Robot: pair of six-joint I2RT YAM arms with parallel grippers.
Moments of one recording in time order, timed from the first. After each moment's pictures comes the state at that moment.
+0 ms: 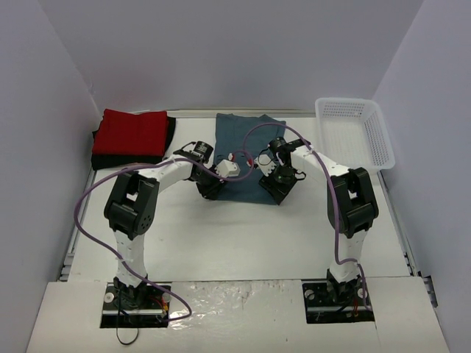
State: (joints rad) left arm -0.45 1.97 1.39 -0.63 0.44 0.65; right arm 0.40 1.93 1.41 -0.95 -0.16 -0.52
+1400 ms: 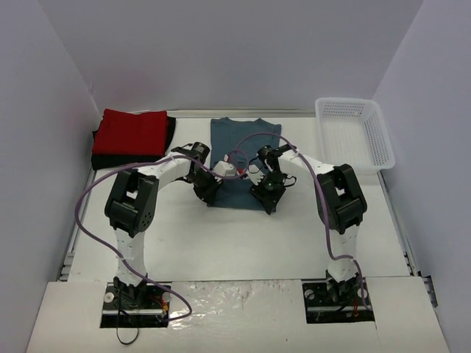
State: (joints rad) left arm -0.43 1.99 1.42 -0.77 0.55 0.59; right arm 0.48 2.02 1.42 -0.96 -0.28 -0.53
